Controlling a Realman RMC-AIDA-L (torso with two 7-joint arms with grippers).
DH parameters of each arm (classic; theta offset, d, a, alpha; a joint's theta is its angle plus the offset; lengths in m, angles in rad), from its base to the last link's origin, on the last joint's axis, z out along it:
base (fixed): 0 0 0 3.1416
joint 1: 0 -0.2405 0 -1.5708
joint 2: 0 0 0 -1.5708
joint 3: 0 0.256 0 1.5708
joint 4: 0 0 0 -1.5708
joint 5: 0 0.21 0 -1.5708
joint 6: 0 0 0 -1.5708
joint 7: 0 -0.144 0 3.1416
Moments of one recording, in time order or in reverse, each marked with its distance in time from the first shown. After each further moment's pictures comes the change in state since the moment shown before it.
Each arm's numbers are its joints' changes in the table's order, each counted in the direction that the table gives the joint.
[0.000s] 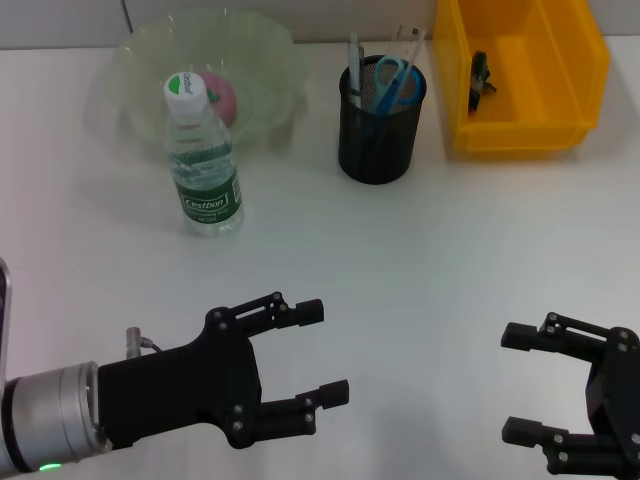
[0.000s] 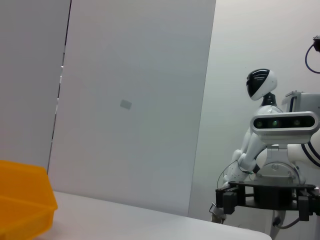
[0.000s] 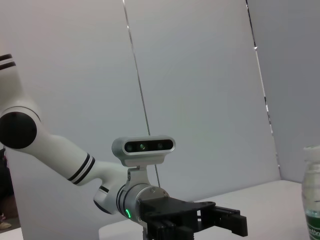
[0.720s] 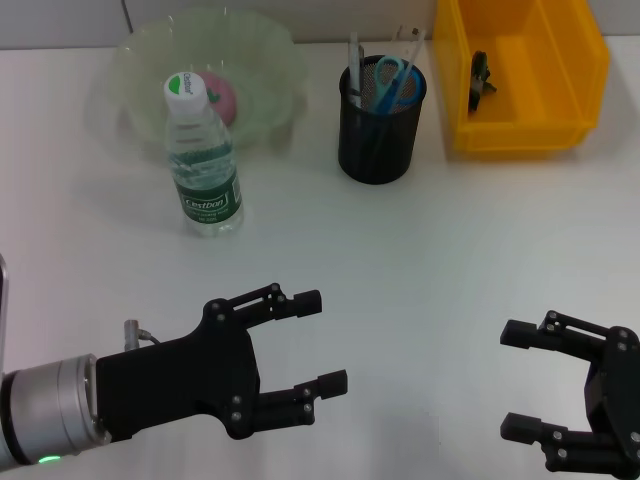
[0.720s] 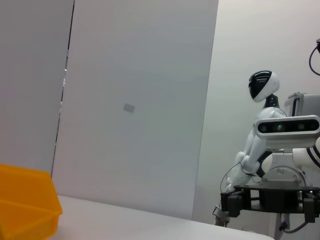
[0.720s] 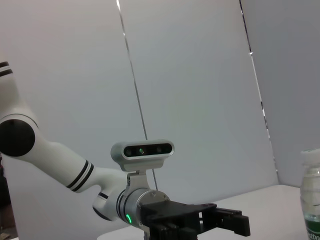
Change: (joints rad) left arm 0.009 0.001 -0.020 0.002 0.004 0.003 0.000; right arm 0.000 -0.002 0.009 -0.023 0.005 -0.001 0.001
